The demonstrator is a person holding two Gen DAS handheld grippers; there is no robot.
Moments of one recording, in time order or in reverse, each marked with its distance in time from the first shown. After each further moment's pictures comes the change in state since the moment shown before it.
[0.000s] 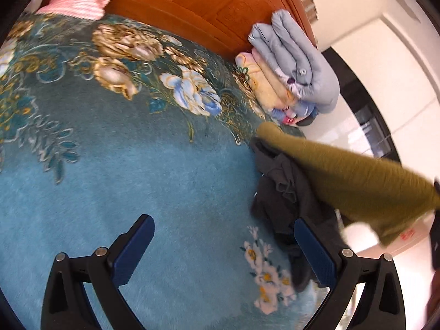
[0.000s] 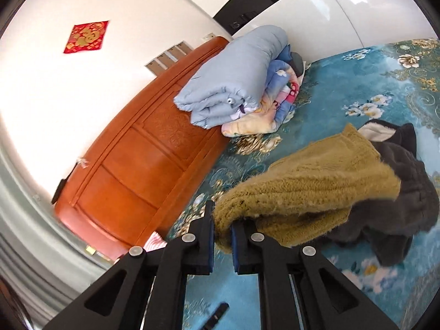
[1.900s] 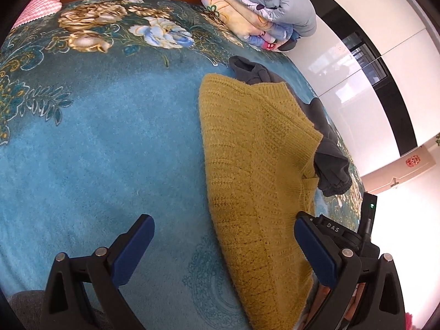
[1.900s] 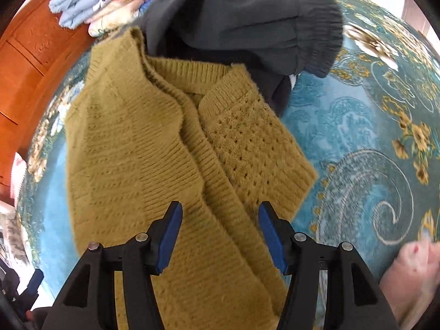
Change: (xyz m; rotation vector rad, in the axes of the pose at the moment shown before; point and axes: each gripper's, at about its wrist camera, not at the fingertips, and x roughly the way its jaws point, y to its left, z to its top) left arm -0.012 -0.030 -0.074 0.238 0.325 0.058; right arm 0.057 -0.225 -0.155 0.020 0.470 -0.661
